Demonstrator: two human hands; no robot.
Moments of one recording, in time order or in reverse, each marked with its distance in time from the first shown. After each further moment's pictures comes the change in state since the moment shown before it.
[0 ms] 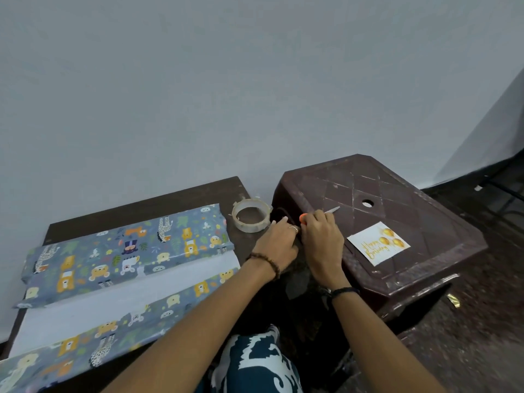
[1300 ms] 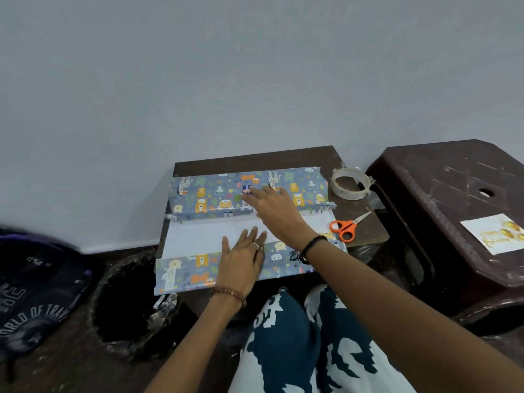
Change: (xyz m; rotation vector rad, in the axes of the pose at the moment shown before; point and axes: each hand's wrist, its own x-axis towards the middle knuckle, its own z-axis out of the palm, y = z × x) left_hand -0.219 -0.143 0.002 0.059 0.209 -0.528; right_hand -0.045 -0.236 0.027 -0.009 -0.431 -0.838
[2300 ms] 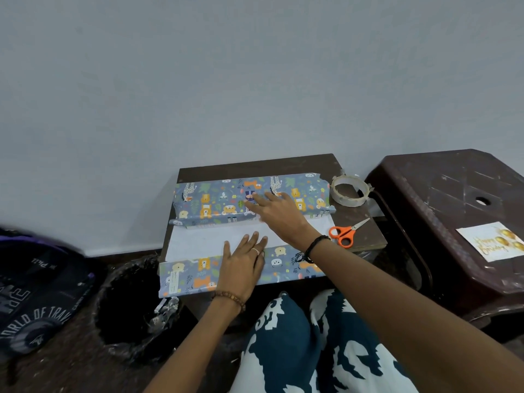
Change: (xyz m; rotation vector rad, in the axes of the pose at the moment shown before) left_hand -0.003 -0.002 0.002 0.027 0.010 0.011; right_hand -0.001 0.014 0.002 -0.109 -0.067 -0.098
